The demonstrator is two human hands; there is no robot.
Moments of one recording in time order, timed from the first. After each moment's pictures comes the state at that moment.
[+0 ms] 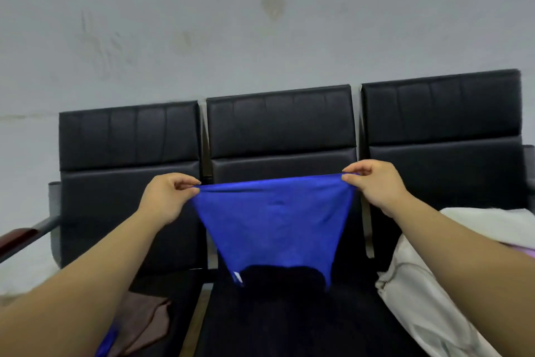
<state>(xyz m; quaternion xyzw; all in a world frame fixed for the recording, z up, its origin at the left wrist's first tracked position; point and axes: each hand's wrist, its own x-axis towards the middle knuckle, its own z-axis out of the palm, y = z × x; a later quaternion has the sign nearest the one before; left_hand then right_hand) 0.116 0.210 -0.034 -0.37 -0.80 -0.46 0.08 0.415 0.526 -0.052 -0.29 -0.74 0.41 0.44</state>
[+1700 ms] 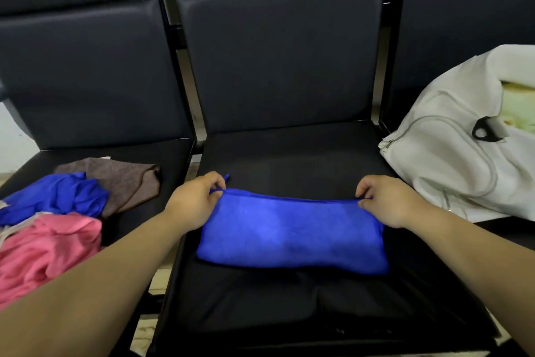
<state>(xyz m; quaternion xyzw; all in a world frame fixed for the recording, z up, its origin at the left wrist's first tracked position) 0.188 0.188 -0.292 -0.42 -0.89 -0.16 -0.10 0.487 0.454 -0.302 -0.39 -0.89 0.25 -0.01</state>
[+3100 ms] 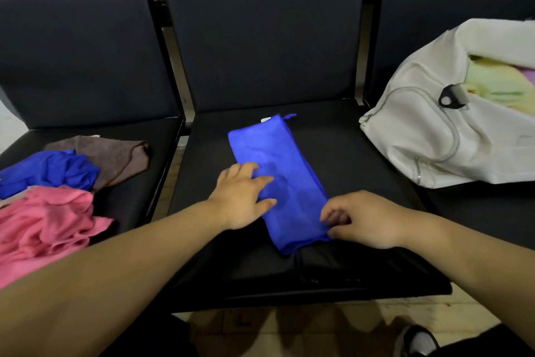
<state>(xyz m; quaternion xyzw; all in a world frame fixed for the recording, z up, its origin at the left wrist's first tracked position) 0.298 0.222 -0.305 -0.56 -0.82 0.02 -0.10 0.541 0.380 -0.295 -0.19 -0.92 0.32 -0.08</state>
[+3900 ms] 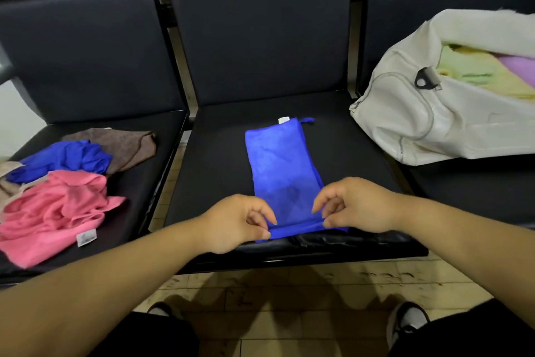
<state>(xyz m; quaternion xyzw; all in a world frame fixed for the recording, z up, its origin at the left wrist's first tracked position) 0.369 0.139 -0.279 -0.48 -0.75 -0.25 -0.38 0.572 0.350 -0.282 -0.18 -0.90 0.40 -0.06</state>
